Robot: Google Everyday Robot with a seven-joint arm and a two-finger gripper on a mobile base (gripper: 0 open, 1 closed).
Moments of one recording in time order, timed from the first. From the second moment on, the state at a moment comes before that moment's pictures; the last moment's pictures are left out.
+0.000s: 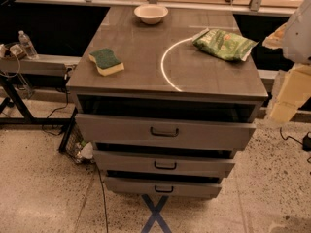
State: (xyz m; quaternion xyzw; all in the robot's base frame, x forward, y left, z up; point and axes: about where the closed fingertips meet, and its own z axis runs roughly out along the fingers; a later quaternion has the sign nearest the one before) arm 0.438 -0.217 0.976 -0.60 0.78 -0.03 0.16
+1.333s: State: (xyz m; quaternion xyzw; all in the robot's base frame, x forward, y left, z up) arm 0.588 -0.204 0.937 -0.58 0.77 -0.01 0.26
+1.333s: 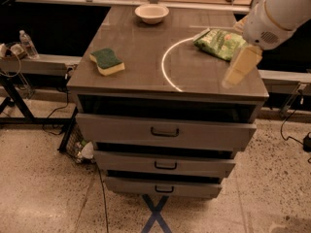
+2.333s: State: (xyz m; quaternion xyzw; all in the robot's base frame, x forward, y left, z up) arm 0.700 -0.245 0.924 -0.49 0.80 -0.01 0.35
